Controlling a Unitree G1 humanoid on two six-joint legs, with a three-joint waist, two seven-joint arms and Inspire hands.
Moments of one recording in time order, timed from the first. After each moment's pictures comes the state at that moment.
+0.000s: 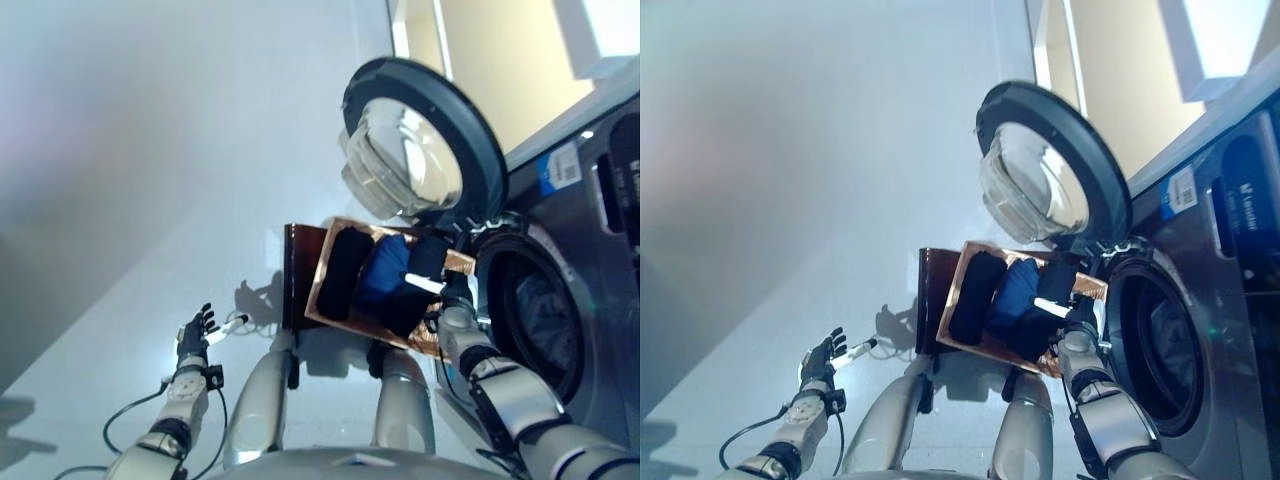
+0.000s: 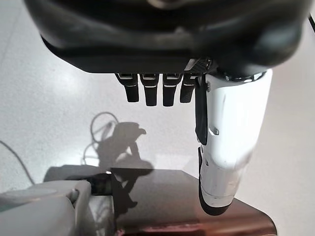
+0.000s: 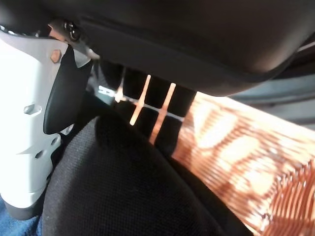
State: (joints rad) left arm -0.15 0.25 -0.21 1.14 -0.44 -0.33 0.20; right arm -0.51 -0.31 0.21 1.27 0.38 -0.16 -0.36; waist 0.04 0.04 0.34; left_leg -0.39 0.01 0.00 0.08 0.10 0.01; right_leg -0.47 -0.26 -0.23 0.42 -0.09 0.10
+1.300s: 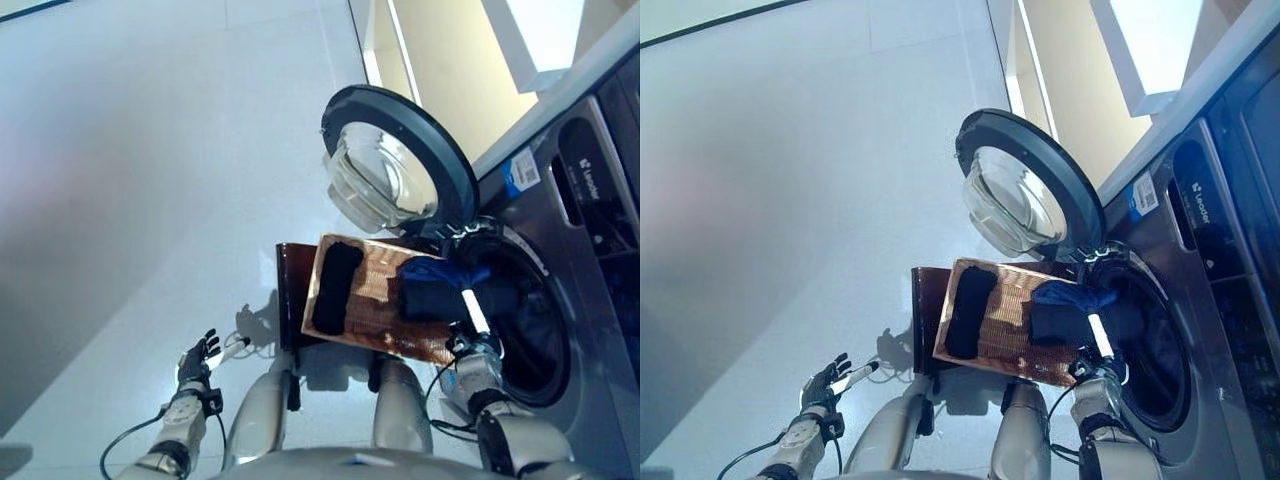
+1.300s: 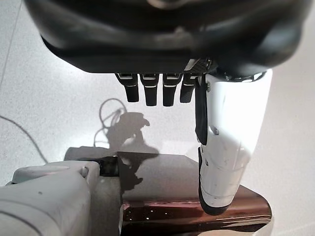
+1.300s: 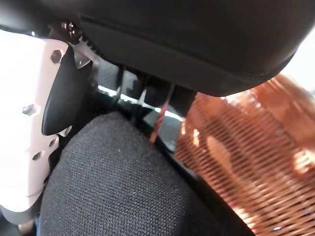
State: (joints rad) left arm -0.09 0.21 -0.17 1.17 -0.49 -0.31 0.09; right arm -0.32 -0.26 -0.18 1.24 1.21 -0.31 -0.03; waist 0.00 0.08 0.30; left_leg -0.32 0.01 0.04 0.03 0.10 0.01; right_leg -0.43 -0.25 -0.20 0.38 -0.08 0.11
